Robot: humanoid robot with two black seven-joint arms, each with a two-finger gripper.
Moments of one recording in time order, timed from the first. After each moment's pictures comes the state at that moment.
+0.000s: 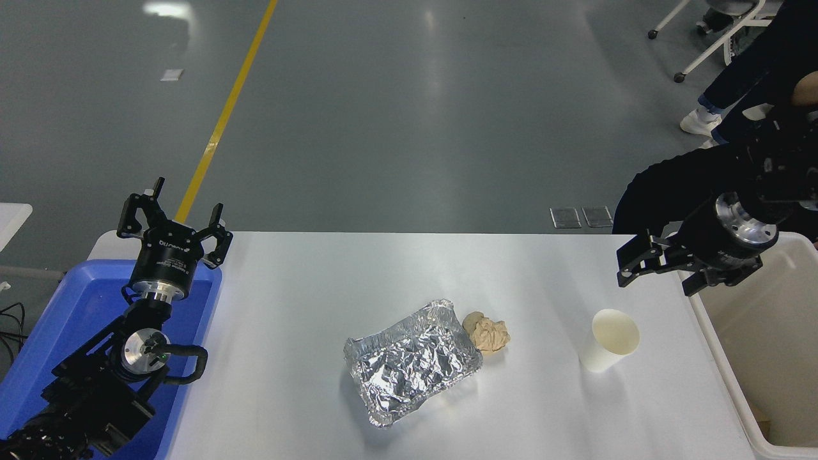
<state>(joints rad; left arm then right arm) -0.54 0.24 -0.95 -0.52 0.00 -0.56 -0.50 1.82 -0.21 -1.64 1.19 -0.18 0.53 0.44</state>
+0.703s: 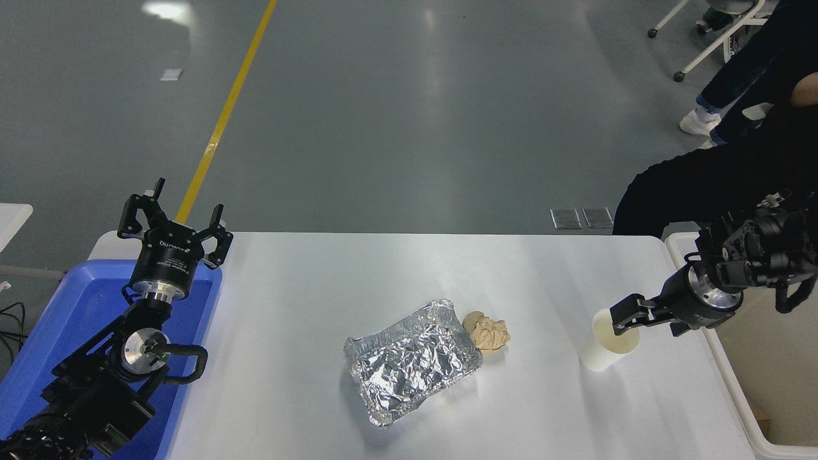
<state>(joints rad) -0.54 0.24 -0.95 -0.52 0.00 -0.56 -0.50 1.50 -0.20 -1.63 1.00 -0.17 0.34 0.44</state>
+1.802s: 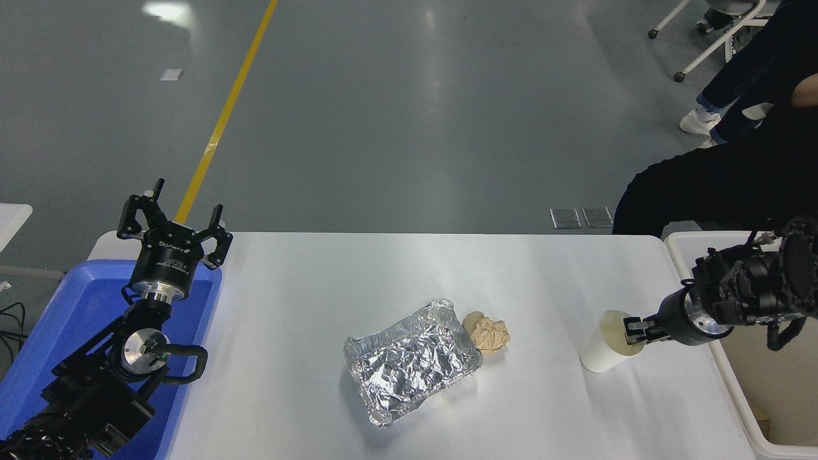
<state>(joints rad) -0.54 0.24 -0.95 -0.52 0.00 -0.56 -0.50 1.40 -0.20 -1.63 0.96 -0.16 0.17 0.46</state>
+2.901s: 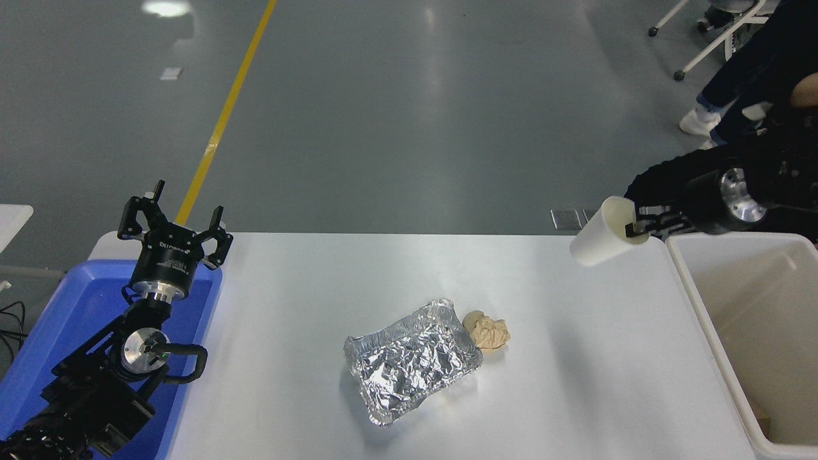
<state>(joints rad) -0.54 0.24 -0.95 -0.52 0.00 -0.56 -0.50 1.98 -0.36 -1.64 1.02 -0.20 0.49 0.64</state>
